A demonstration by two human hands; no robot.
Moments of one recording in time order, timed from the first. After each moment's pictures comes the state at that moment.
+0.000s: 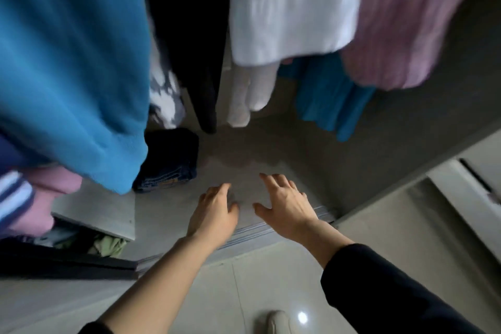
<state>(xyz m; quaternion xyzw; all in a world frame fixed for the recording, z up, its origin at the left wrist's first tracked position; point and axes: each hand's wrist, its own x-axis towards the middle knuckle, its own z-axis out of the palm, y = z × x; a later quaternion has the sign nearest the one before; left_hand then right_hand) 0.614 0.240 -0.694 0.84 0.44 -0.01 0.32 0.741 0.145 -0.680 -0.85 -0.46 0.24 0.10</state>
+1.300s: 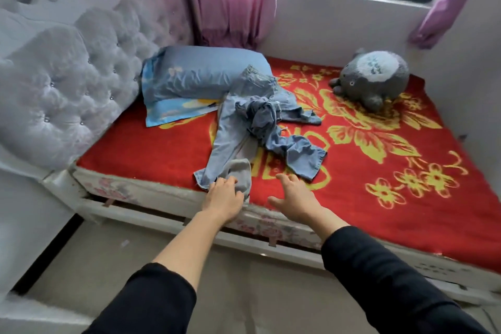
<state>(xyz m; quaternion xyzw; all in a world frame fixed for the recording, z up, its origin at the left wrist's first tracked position) 1.105 -0.342 -0.366 0.95 -0.08 -0.16 0.23 1.066 -0.516 -0.354 -0.97 0.09 0.12 0.20</state>
